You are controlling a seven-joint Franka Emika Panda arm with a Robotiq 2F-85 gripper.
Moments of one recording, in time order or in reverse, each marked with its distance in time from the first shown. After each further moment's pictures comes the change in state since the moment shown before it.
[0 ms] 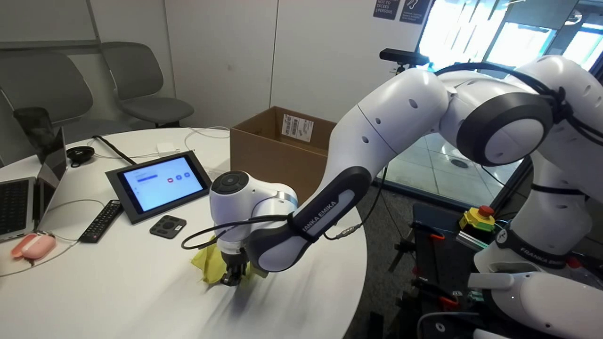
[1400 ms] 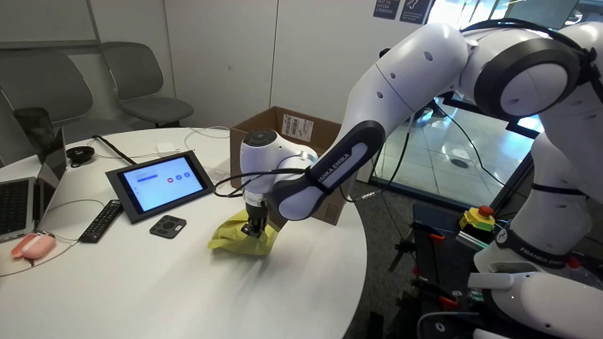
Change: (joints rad) arm -0.056 -0.214 -0.101 -0.270 0.000 0.082 0.109
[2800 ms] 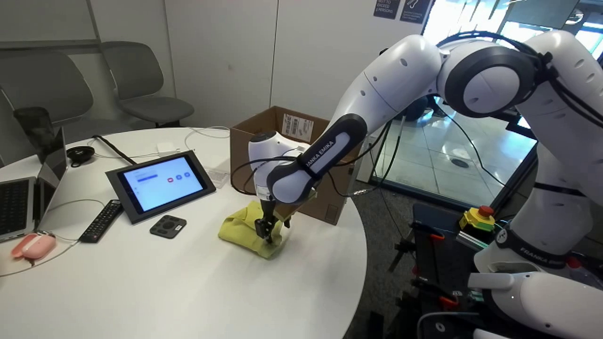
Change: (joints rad) arm -0.181 0.063 0.086 0.065 0.088 -0.183 0.005
